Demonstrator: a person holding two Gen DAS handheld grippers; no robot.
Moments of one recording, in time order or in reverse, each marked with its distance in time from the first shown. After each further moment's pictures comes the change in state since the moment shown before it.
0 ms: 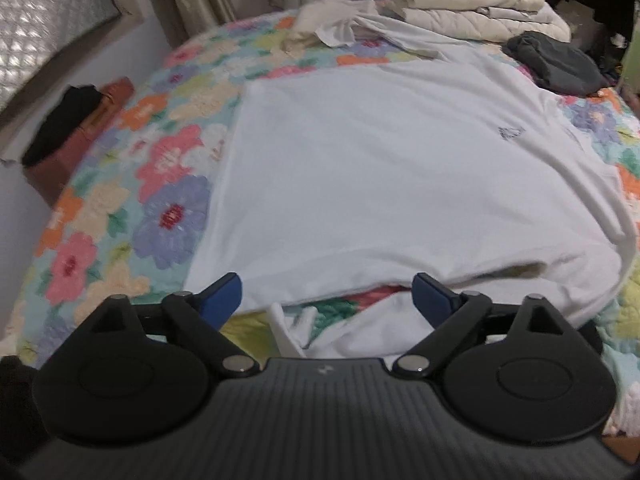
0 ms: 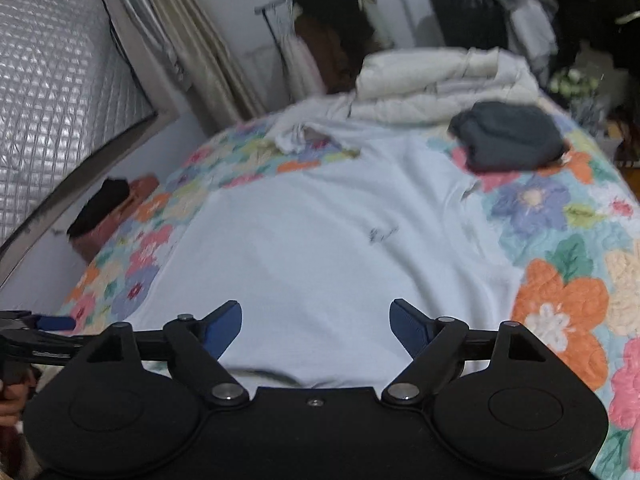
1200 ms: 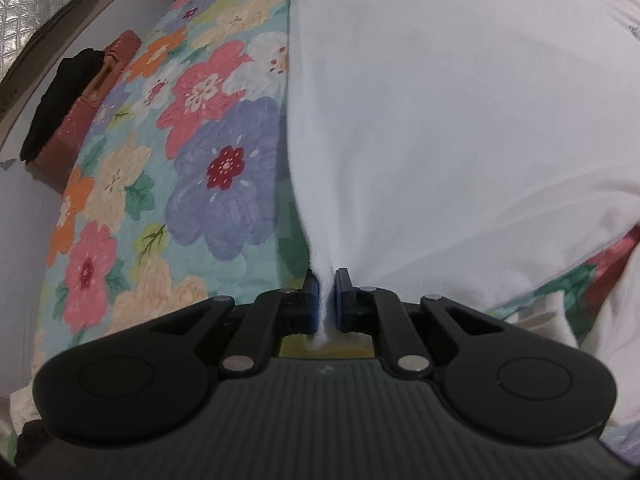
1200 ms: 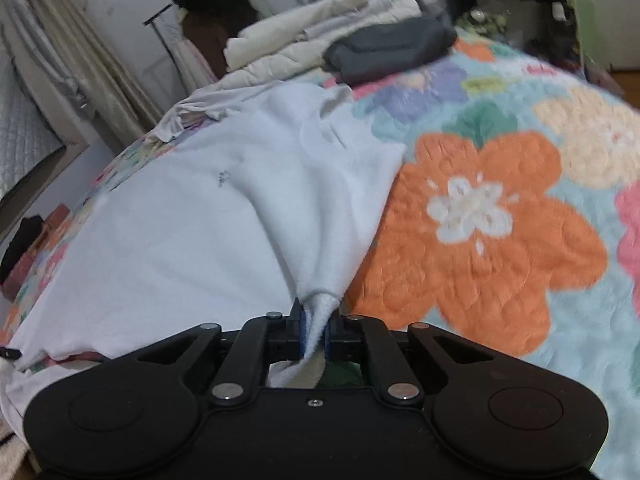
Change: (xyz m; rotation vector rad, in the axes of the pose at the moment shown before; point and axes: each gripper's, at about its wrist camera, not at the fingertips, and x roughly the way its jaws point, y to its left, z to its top) left arm 0.174 0.128 -0.020 0.129 0.221 0.112; right arm 0.083 -0.131 -0.091 0.218 -0.071 -0.159
